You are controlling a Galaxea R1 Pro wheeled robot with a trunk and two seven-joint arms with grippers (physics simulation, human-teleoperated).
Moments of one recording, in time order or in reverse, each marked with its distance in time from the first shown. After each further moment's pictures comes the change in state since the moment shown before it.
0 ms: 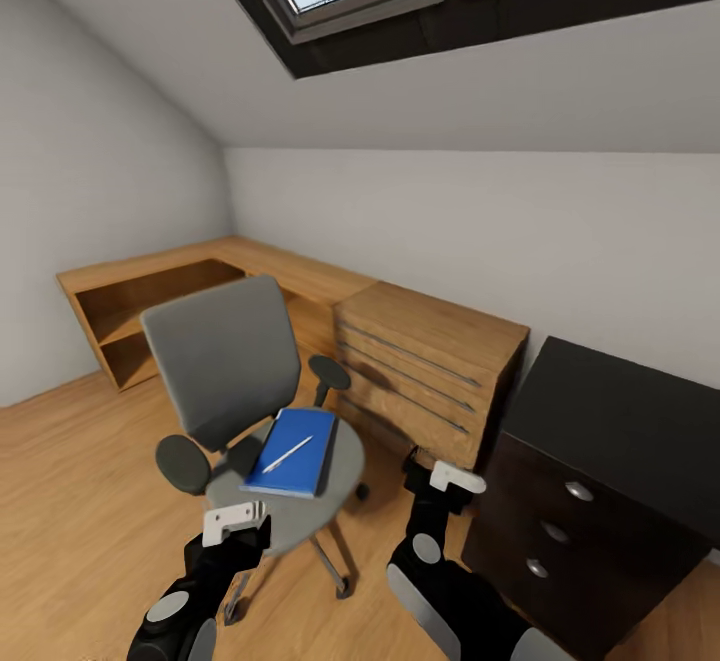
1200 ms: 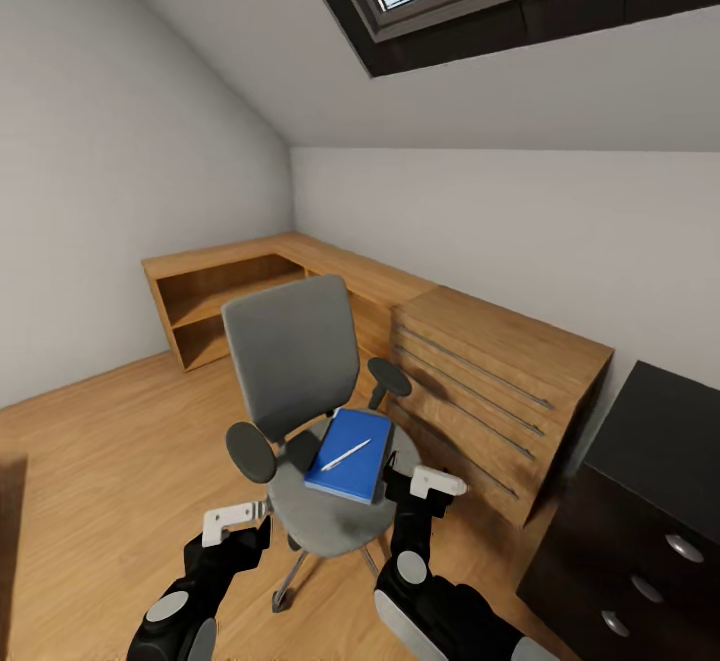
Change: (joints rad) left arm 0.000 0.000 0.002 0.000 0.000 0.003 0.000; right arm 0.000 -0.002 0.143 -0.020 0.001 -0.003 -0.004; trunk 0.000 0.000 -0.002
